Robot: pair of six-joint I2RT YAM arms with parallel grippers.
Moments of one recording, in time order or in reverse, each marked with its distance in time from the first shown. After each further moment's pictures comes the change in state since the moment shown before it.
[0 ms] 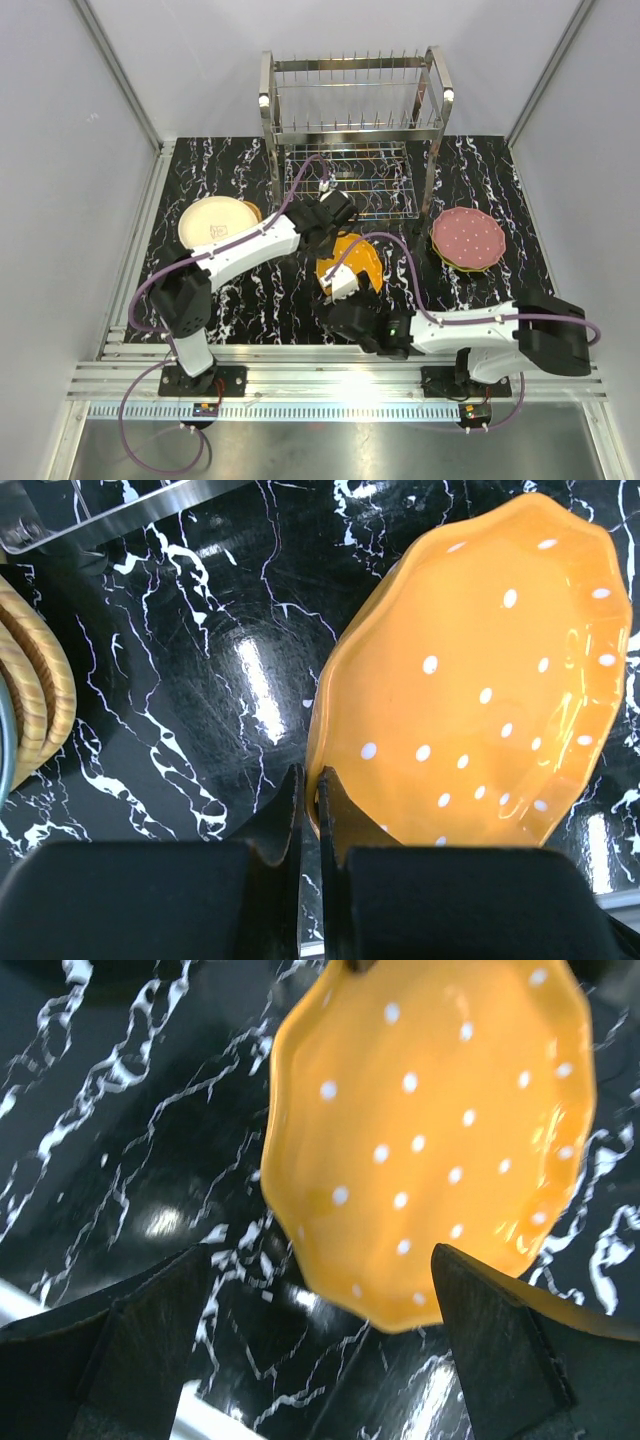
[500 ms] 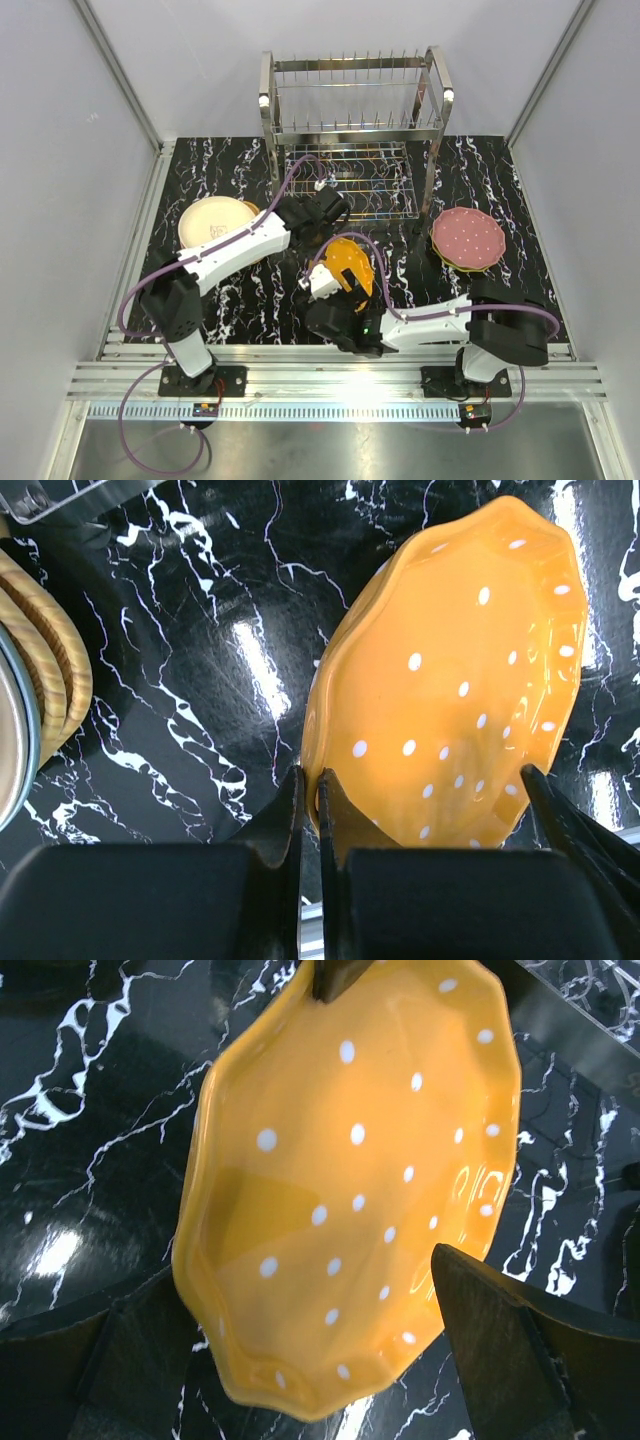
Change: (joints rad) left arm 0.023 -0.052 0.011 -0.082 0.086 0.072; right arm 0.005 0.239 0.115 0.082 0.179 -0.120
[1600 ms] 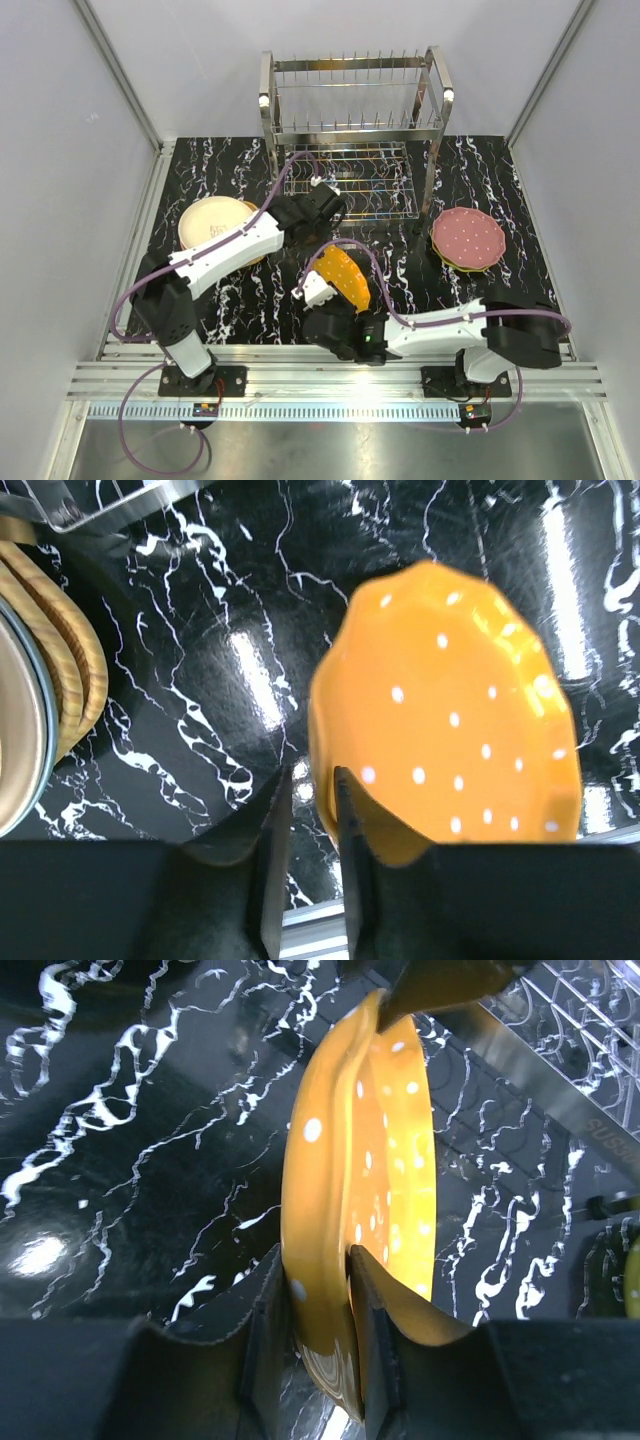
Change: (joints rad) left arm 0.014 -0.035 -0.007 0.006 -0.012 0.006; right arm 0.079 -0.021 0.058 -0.054 0.068 -0.071
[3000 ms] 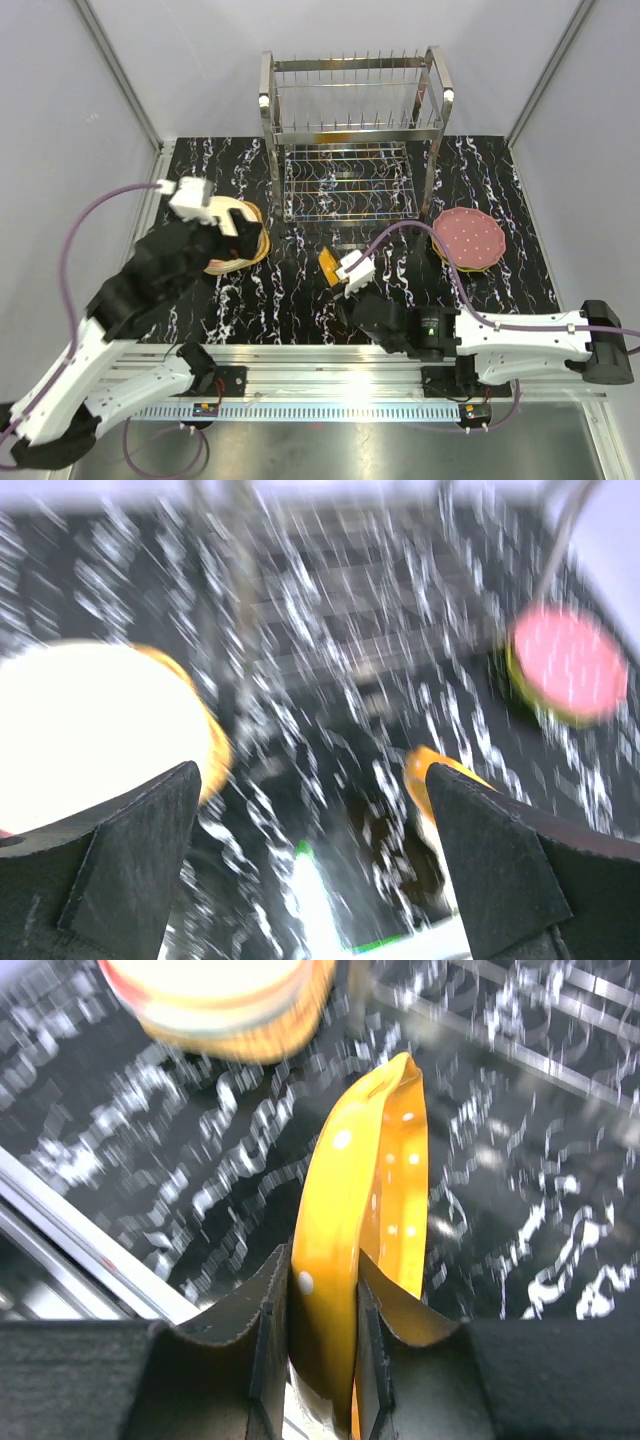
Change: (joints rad) left arm 0.065 -0.863 -0.312 0.238 -0.109 0.077; right arm -0.001 -0.482 -0.055 -0.187 -0.233 0.144
